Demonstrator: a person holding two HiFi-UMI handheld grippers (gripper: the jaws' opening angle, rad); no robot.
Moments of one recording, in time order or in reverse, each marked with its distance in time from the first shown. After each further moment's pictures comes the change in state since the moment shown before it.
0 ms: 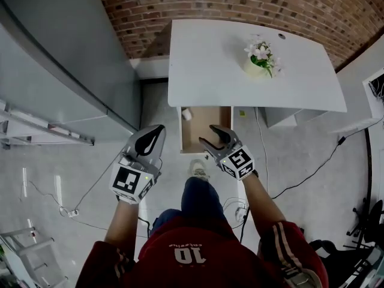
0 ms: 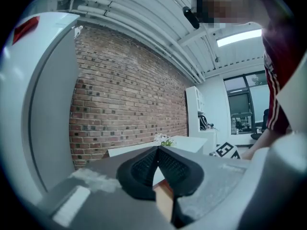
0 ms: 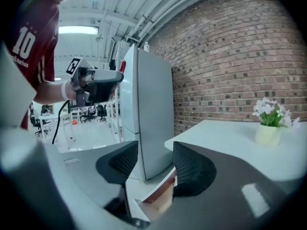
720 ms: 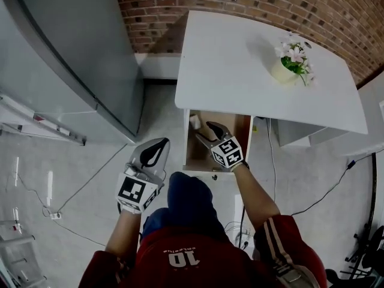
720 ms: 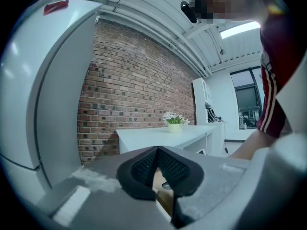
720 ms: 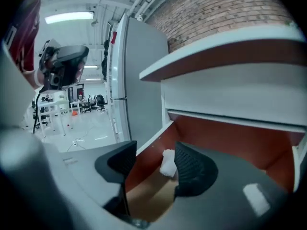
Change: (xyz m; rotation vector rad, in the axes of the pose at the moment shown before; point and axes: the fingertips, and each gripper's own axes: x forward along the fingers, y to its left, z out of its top) left arm 0.045 0.038 -0.185 -0.006 -0.033 0.063; right arm 0.168 -0.084 -0.205 -0.002 0.118 0.024
